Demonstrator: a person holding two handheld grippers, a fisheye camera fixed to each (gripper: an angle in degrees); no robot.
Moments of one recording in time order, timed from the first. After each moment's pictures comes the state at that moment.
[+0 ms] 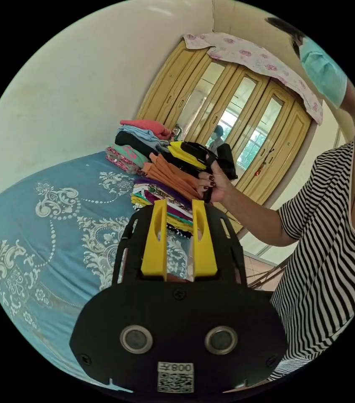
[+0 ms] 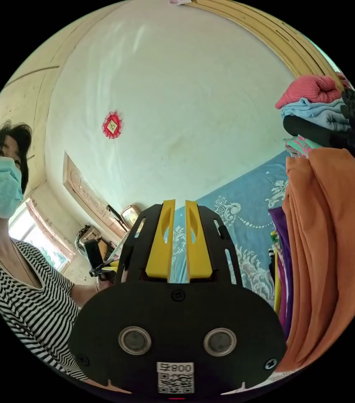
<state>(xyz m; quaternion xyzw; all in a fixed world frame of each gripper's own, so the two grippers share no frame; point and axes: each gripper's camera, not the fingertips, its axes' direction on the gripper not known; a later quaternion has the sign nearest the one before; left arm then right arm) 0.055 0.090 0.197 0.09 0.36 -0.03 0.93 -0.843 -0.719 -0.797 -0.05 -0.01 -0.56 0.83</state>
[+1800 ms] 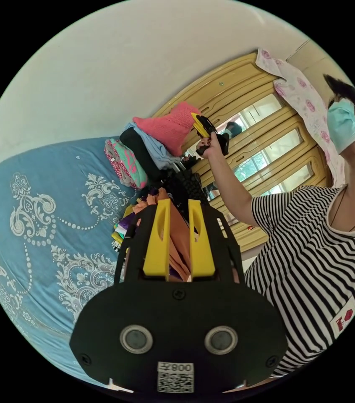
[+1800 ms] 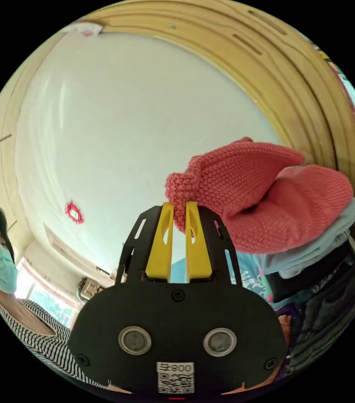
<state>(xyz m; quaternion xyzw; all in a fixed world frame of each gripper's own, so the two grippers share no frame) -0.160 -0.097 0.440 0.01 0.42 -0.20 0.89 -1.003 -1.191 -0.555 0.02 0.00 -0.47 0.88</state>
